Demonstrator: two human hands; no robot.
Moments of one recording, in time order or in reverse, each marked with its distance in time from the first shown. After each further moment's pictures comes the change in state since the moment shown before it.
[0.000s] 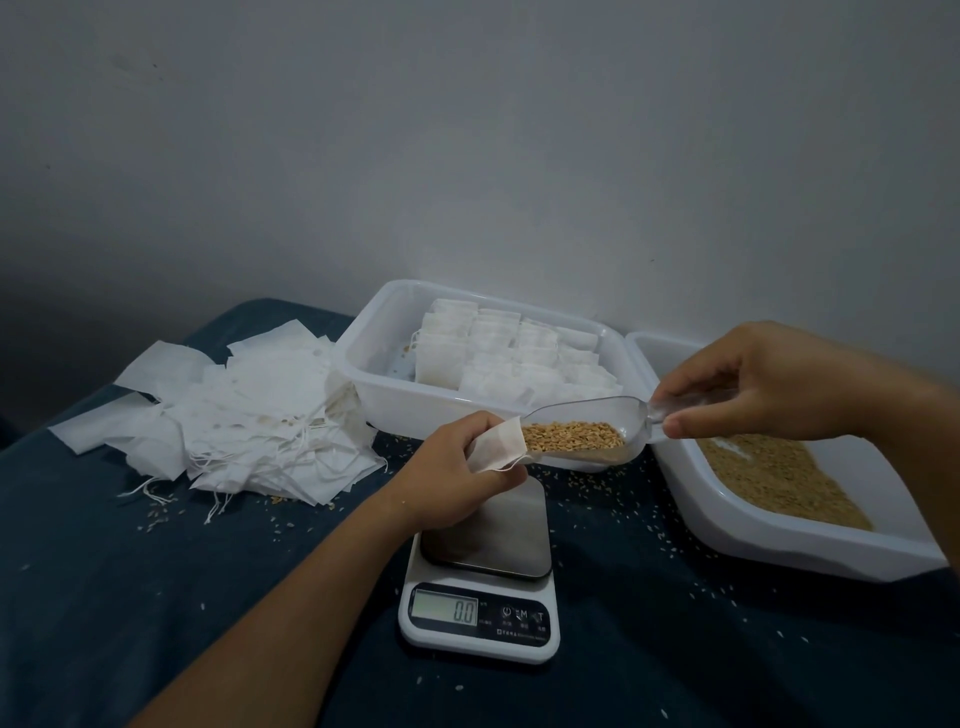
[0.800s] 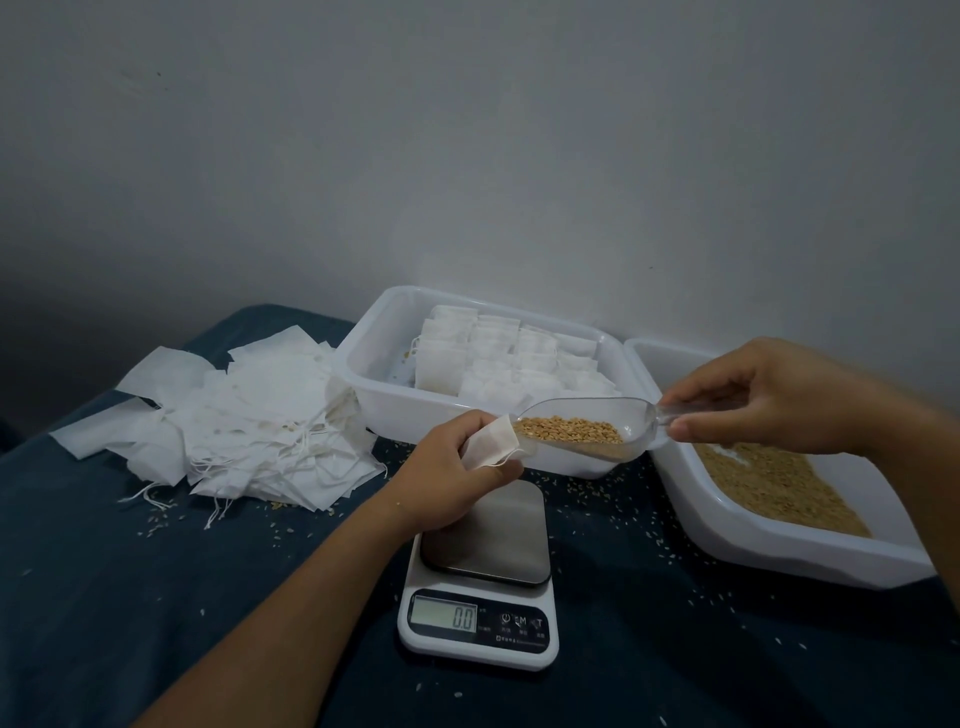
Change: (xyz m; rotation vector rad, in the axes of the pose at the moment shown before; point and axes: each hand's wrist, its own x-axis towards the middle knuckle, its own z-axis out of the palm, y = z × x) left_hand 0.000 0.004 -0.003 -0.068 0.046 -0.016; right_hand -0.005 0.018 0.006 0.170 0.070 0.030
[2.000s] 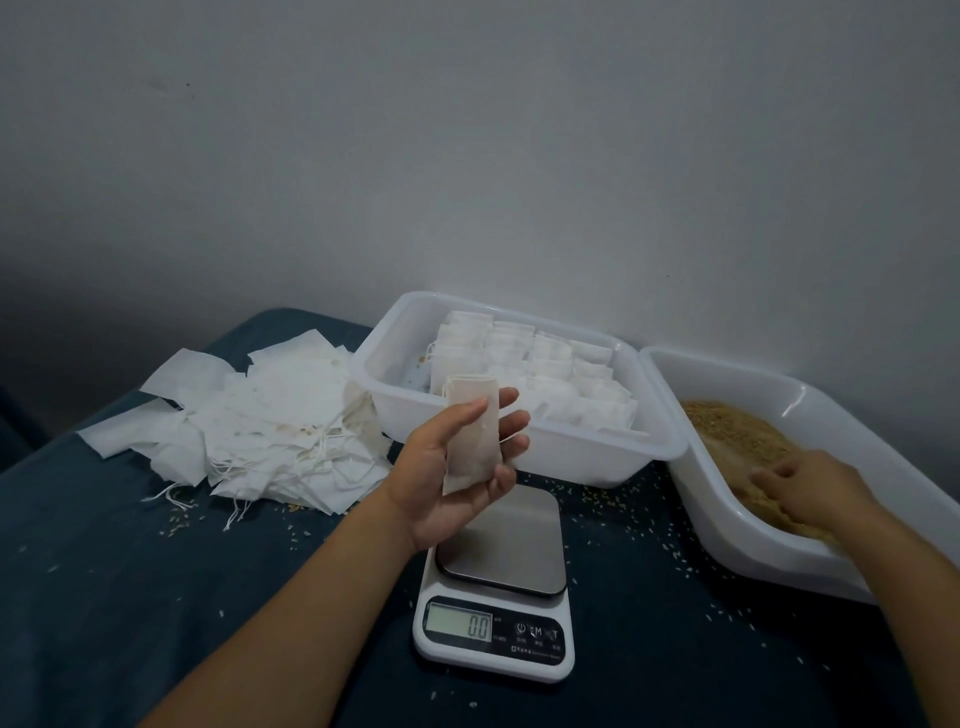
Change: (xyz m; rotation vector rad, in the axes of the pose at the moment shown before) left_hand -0.006 0.027 -0.009 -1.231 -0.095 -0.360; right_hand 0.019 0.191 0.055 -0.371 0.261 0.757
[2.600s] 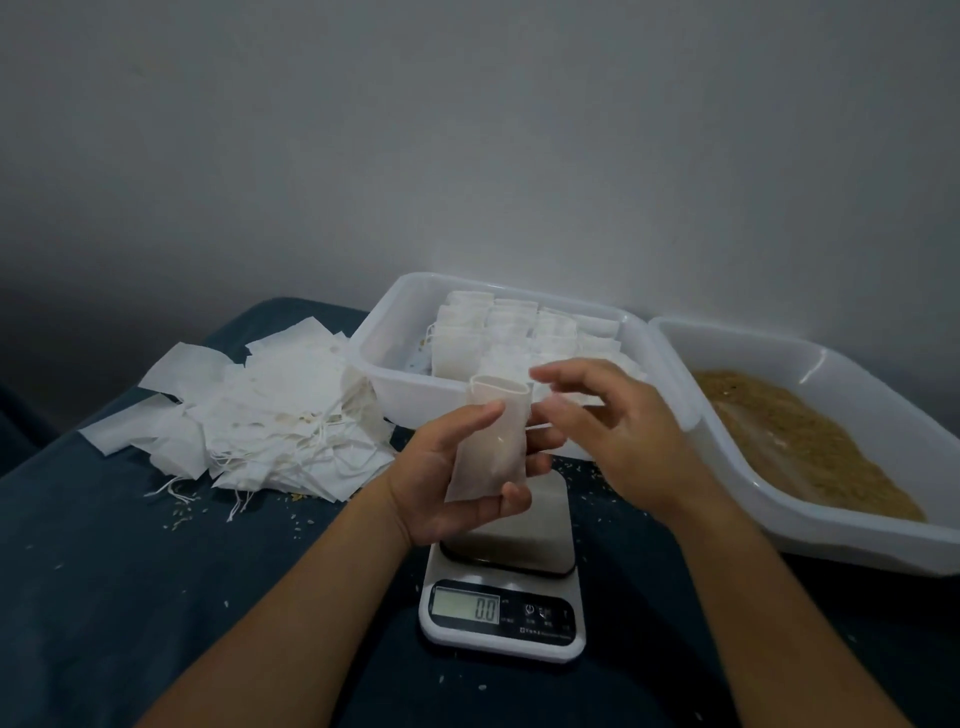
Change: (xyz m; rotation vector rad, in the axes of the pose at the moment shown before) left_hand -0.007 -0.003 0.002 0.076 -0.230 -0.217; right_hand -0.157 -0.191 -0.008 0.962 -0.024 -0.845
